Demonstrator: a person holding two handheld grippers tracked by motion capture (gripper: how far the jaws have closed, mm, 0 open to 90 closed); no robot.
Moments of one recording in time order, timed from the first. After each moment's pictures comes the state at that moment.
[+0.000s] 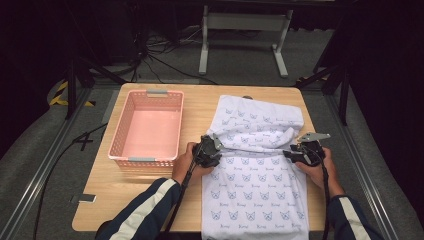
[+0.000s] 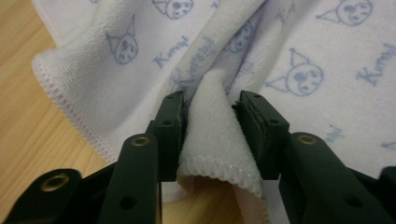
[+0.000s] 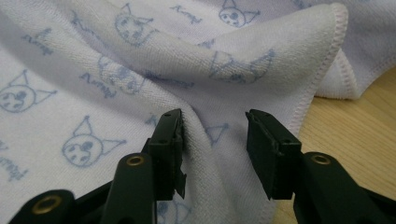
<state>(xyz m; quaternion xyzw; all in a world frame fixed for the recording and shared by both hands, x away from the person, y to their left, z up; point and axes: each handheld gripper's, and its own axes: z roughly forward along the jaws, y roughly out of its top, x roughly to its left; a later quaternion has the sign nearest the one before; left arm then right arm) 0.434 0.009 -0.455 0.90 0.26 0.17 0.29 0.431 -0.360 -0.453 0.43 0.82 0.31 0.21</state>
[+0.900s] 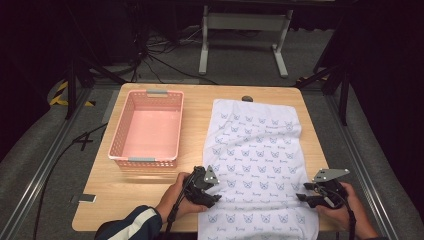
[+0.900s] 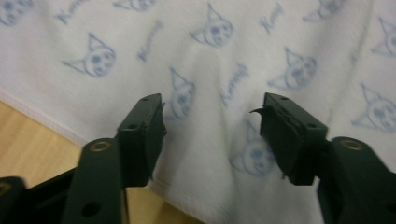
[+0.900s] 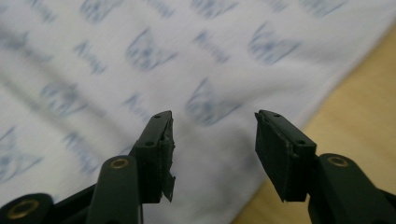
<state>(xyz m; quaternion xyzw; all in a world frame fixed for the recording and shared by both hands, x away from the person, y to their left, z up) 0.348 0.031 -0.453 0.92 0.21 0.07 0.32 0.307 -0.370 -0.435 0.39 0.87 0.27 0.16</state>
